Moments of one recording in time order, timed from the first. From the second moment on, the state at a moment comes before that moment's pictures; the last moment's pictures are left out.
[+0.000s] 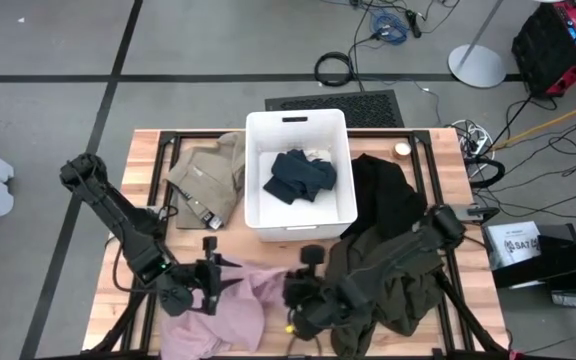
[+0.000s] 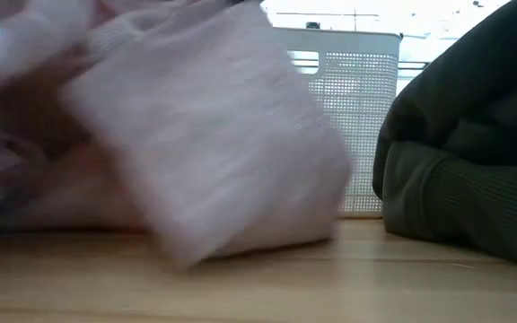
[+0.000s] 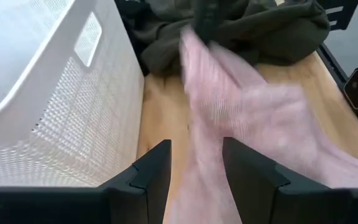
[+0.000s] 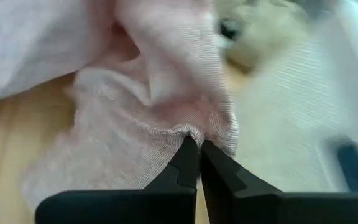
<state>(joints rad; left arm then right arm) -0.82 1.28 0.89 -0.40 -0.77 -0.38 0.57 2.08 1.91 -0.95 0.77 0.41</state>
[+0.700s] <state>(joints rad) -0.70 1.28 0.89 -0.18 -0.42 -0.30 0.80 1.92 1.89 -1.55 0.86 1.12</state>
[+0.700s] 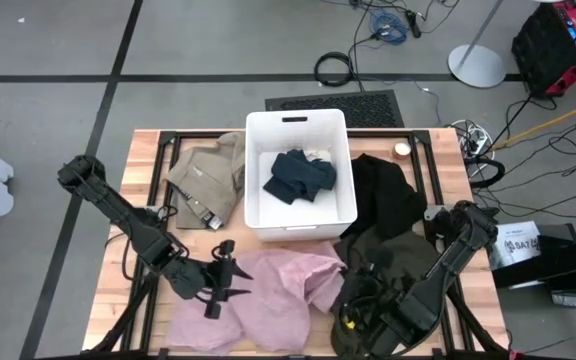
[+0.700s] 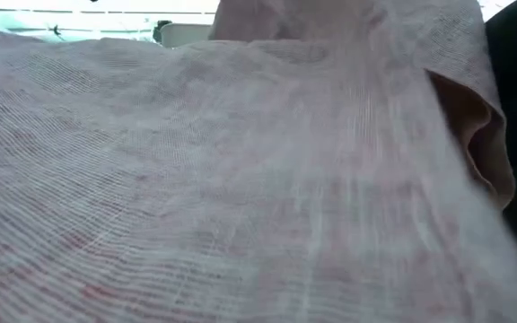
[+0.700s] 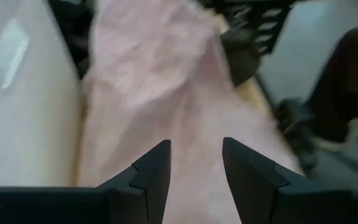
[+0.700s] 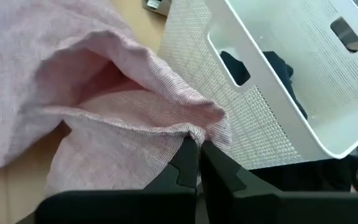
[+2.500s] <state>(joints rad) -0.57 1.84 1.49 -0.53 -0.71 -0.51 0.76 1.92 1.89 -1.52 0.85 1.11</state>
